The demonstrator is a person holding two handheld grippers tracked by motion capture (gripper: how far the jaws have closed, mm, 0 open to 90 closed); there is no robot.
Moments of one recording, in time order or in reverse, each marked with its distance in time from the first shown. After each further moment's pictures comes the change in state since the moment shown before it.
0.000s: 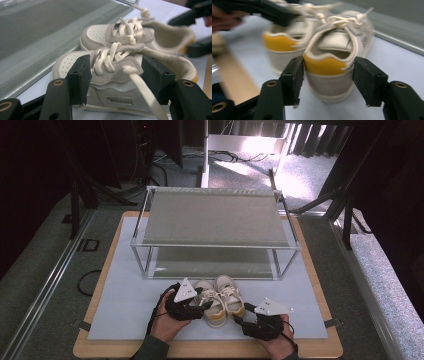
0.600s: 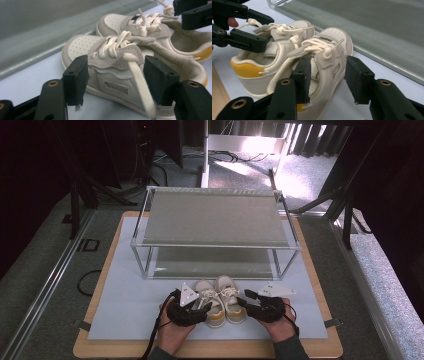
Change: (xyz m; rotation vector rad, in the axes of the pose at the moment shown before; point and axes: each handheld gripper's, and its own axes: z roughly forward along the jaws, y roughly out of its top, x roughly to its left) left arm -0.022 -0.003 0.000 0.061 0.163 -0.173; right arm -0.035 0.025 0.011 -0.013 -0.002 0.006
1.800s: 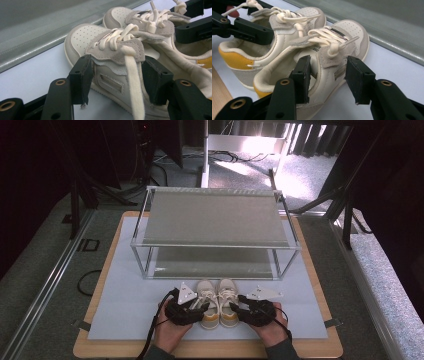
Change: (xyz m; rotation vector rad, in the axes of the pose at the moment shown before) left arm 0.010 -0.003 0.001 0.031 -0.027 0.022; right arm 0.022 -0.002 0.015 0.085 -0.029 0.014
